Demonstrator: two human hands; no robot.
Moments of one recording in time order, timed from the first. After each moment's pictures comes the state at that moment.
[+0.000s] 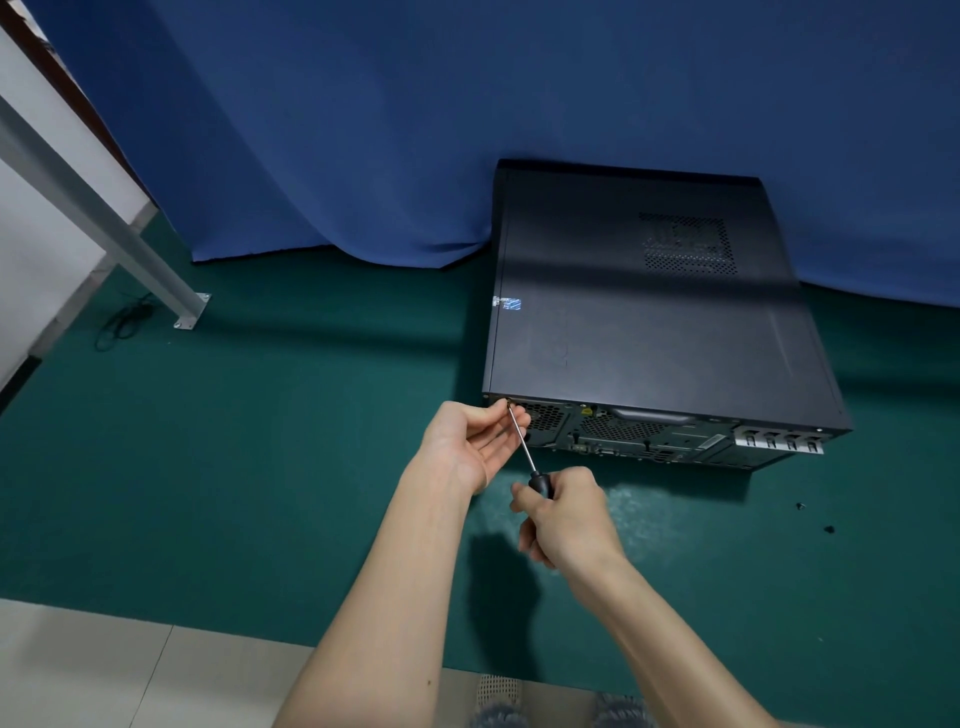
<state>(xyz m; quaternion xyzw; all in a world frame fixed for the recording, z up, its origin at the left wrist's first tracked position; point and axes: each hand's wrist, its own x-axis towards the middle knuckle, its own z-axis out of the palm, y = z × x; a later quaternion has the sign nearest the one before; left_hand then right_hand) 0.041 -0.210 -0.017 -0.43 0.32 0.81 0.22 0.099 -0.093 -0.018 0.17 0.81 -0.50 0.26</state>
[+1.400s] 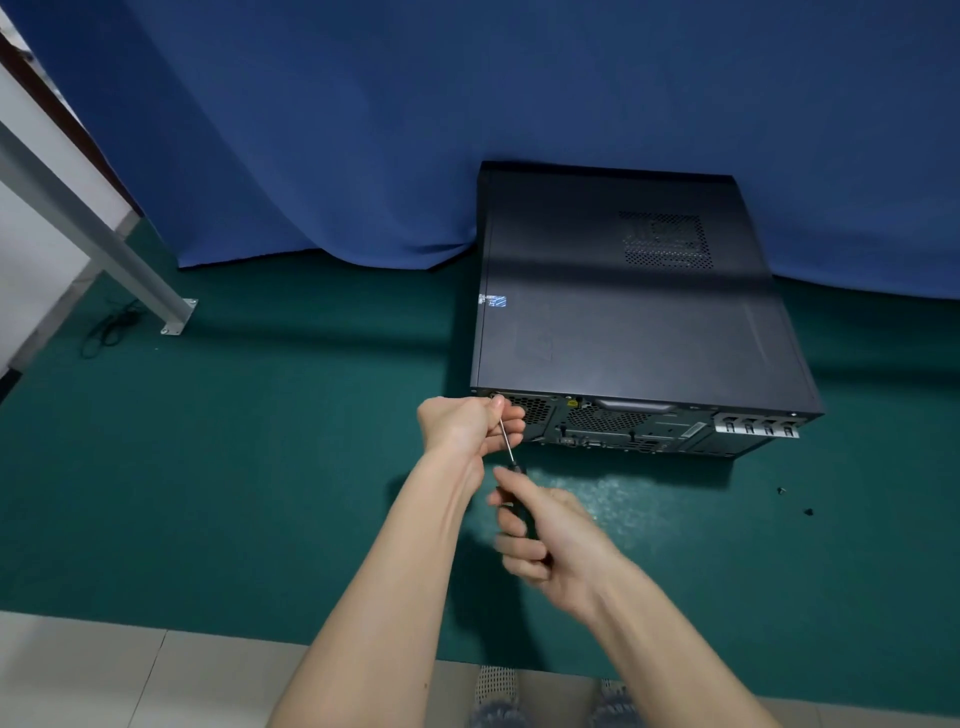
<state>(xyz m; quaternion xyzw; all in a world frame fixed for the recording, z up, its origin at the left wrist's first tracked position) 0.045 -0.190 -0.011 -0.39 0.55 0.73 0.09 0.116 -0.089 -0.016 0.26 0.45 -0.77 0.37</state>
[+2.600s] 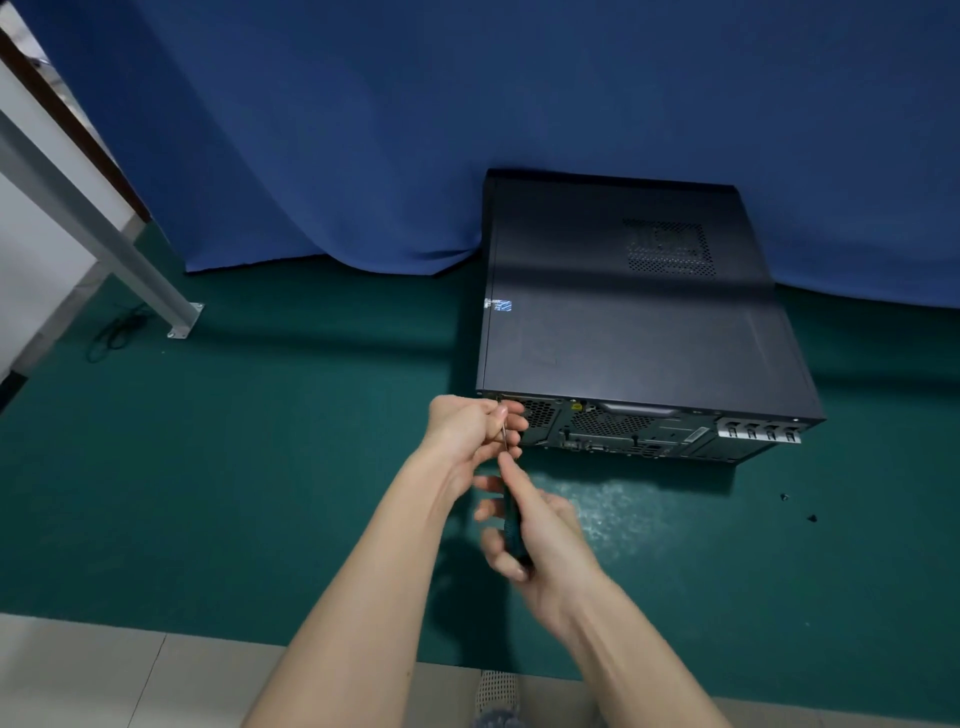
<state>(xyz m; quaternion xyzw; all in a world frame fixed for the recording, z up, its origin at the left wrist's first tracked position) 0.048 -0.206 -0.012 -0.29 0.58 0.74 0.17 0.127 -0.111 -0.017 0.28 0.48 -0.78 0.30</state>
